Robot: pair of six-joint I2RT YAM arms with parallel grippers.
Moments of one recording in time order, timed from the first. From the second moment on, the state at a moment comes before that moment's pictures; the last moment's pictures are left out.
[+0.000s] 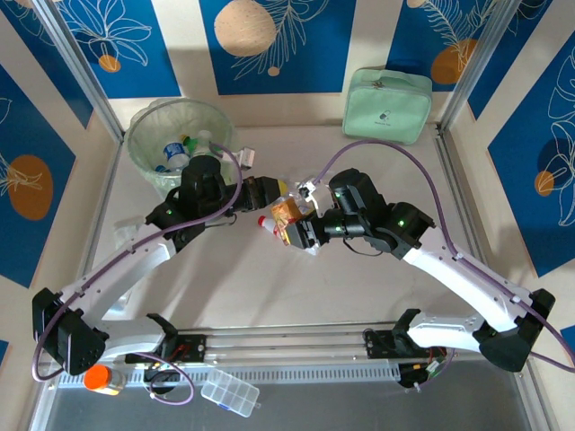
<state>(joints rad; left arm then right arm) -0.63 1.22 1.09 -0.17 0.50 -0.84 0.83 1.15 1.24 -0.76 -0.27 0.27</state>
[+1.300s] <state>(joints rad) -0.58 1.23 1.23 -0.29 0.44 -0.79 0.80 1.09 1.23 -0.79 -0.22 0.27</state>
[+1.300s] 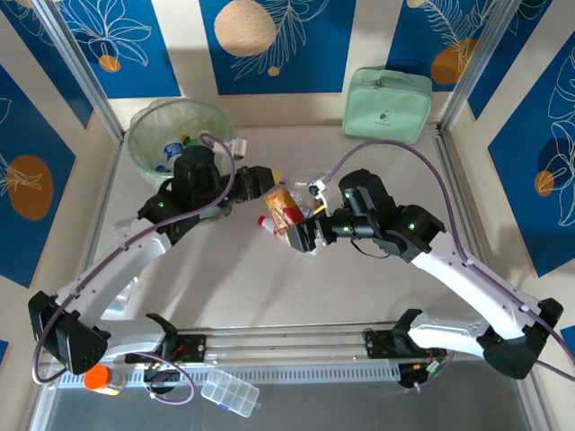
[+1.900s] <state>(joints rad) -0.26 1.42 1.81 -0.72 0.14 -0.65 0.74 1.00 1.22 -0.95 -0.13 0.29</state>
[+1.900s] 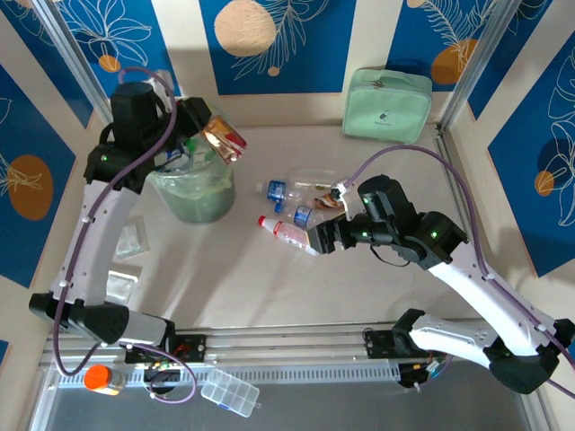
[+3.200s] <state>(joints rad) -0.07 1.79 1.97 -1.27 -0.21 -0.92 0.74 0.97 1.20 -1.07 -0.05 0.28</state>
